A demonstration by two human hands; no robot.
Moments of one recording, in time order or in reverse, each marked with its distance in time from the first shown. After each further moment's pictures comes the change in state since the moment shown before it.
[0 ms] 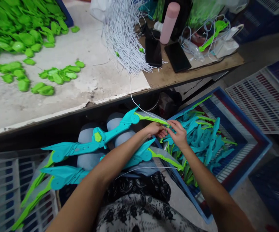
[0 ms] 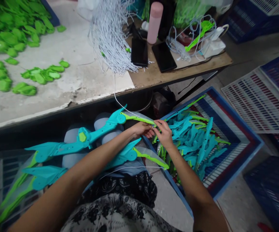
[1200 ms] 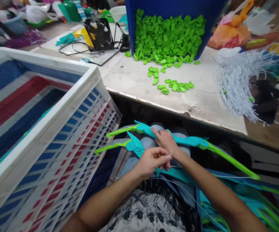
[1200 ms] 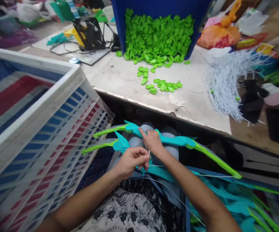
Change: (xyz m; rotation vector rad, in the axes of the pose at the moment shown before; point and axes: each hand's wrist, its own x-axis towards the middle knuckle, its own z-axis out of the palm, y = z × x) left_hand -0.297 -0.081 -0.036 -0.577 0.644 0.716; right_hand 0.038 -0.257 0.199 -0.430 -0.858 -0.848
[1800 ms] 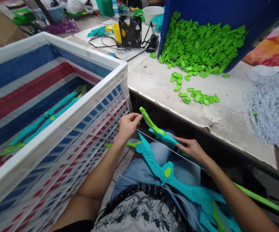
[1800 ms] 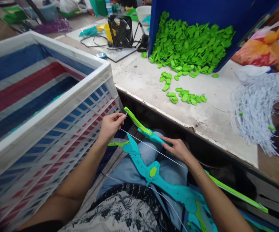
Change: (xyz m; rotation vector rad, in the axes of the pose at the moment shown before) left_hand 0.028 0.095 -0.126 0.489 0.759 0.528; right_hand 0.001 0.074 -0.013 0.590 -0.117 0.009
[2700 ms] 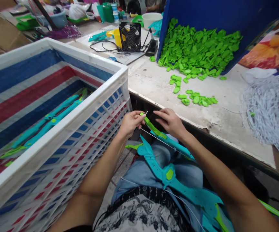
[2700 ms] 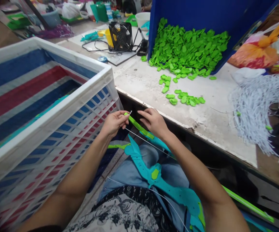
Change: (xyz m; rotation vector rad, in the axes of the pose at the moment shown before) left_hand 0.011 0.012 0.004 -0.359 -0.229 -0.113; right_hand 0.097 -0.106 -0.019 -0.176 0.388 -0.556
